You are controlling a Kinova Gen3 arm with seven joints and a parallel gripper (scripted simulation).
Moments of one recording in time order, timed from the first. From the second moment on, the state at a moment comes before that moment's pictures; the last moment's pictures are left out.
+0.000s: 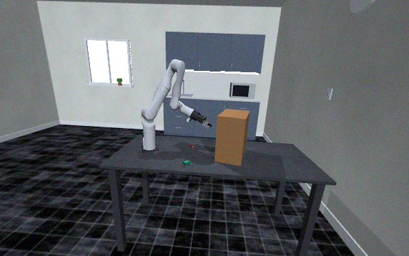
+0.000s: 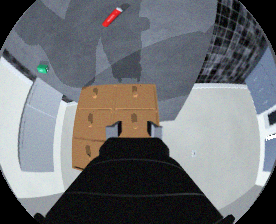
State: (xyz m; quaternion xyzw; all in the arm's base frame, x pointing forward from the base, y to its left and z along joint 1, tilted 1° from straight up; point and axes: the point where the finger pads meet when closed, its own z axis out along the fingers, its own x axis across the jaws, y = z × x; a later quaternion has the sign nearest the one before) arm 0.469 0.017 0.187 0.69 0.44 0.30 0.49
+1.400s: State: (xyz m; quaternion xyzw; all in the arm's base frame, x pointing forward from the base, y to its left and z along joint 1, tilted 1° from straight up) arm 0.471 0.021 0.184 0.69 0.44 0.31 0.49
